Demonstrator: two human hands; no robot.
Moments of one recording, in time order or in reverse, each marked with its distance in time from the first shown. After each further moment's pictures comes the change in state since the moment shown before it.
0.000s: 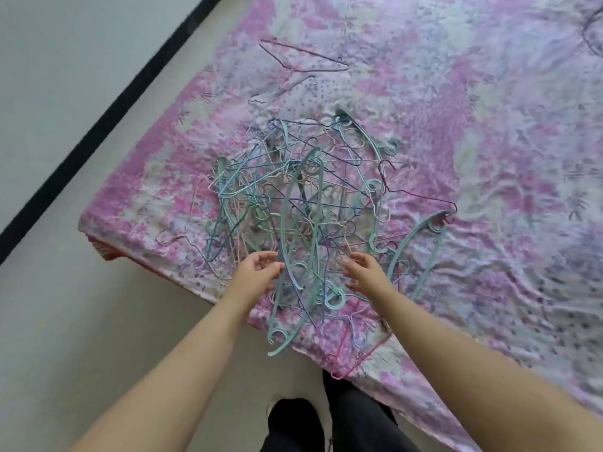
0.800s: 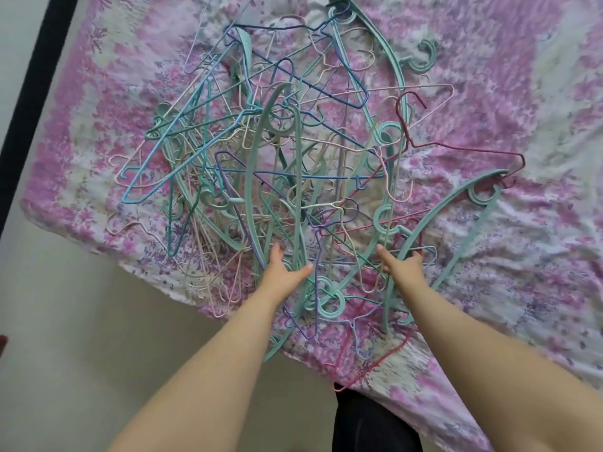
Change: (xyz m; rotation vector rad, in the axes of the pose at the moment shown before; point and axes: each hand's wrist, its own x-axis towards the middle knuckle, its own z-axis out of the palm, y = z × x) left_hand 0.193 -0.098 0.116 0.336 -0.061 -0.421; right_hand 0.171 0.080 -0.090 -0.124 0.326 0.445
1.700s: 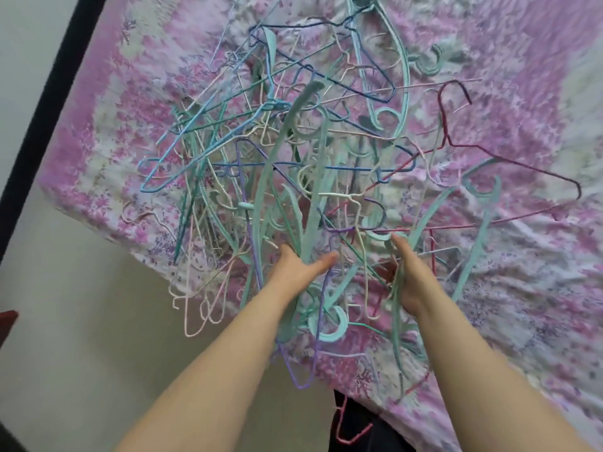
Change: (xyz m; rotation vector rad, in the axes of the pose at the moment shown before) left_hand -0.016 0.033 -0.002 0.081 0.008 -0.048; right_hand -0.041 -0.044 0.000 0.408 -0.287 0.090
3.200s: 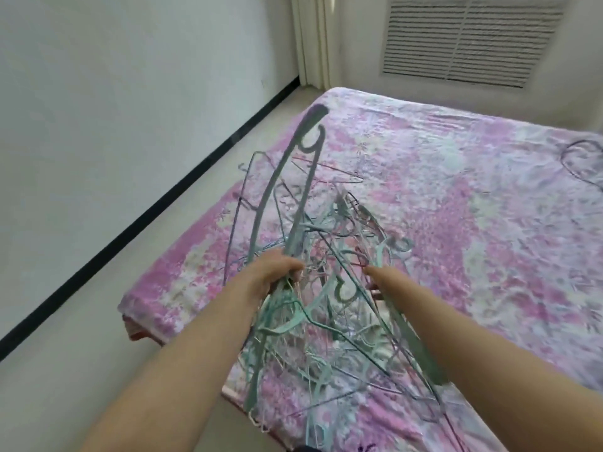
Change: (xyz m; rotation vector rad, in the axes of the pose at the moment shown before) left_hand -0.244 0.080 -0.244 -0.279 0.058 0.492; right_hand -0.314 -0.108 0.141 -0.604 0.064 -0.484
